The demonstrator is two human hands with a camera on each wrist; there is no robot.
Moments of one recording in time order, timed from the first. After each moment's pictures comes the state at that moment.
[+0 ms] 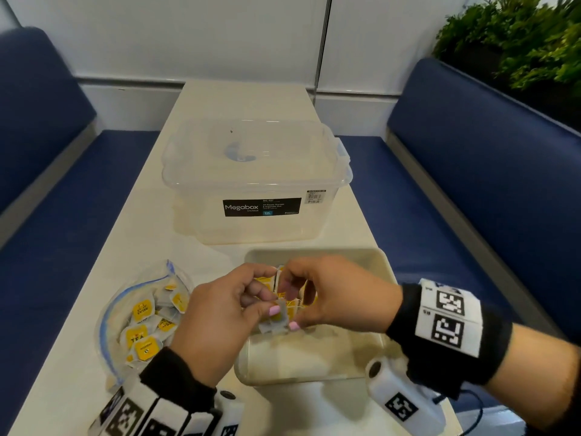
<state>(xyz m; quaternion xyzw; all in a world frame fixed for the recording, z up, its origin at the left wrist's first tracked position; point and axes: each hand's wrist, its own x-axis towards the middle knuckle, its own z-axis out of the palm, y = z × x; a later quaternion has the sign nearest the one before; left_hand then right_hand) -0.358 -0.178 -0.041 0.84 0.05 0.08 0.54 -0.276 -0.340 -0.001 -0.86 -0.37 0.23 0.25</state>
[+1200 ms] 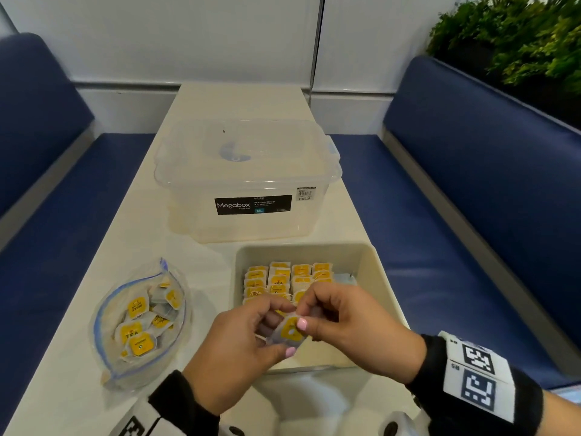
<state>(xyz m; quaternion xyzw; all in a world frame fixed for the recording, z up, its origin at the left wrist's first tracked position) -0.377 -0.205 -0.060 0.82 0.01 -0.04 0.57 -0.314 -0.382 -0.035 -0.82 -0.28 0.20 0.46</state>
